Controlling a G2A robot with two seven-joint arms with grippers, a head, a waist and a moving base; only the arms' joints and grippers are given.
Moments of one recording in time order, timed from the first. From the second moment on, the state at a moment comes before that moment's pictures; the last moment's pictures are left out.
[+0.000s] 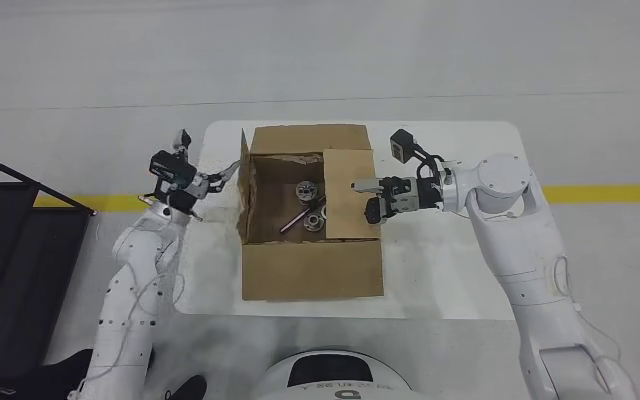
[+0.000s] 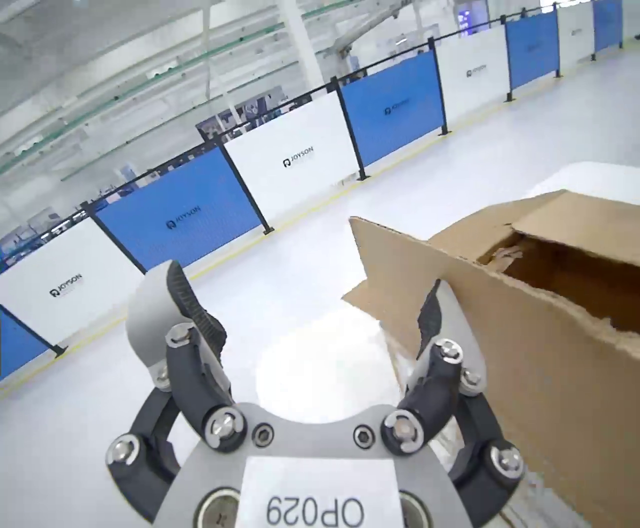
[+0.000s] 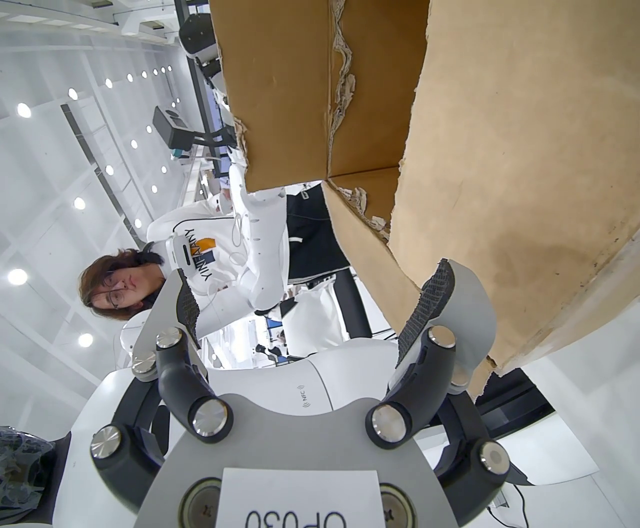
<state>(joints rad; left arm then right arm) 1.42 -1.25 -1.54 -1.54 1.67 -0.37 0.36 -1.09 -1.16 1.32 -1.53 0.18 0.27 1.38</state>
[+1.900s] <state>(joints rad) 1.35 -1.25 -1.43 -1.42 1.74 -0.40 0.25 -0.66 -1.32 1.09 -0.65 0.39 0.18 0.66</state>
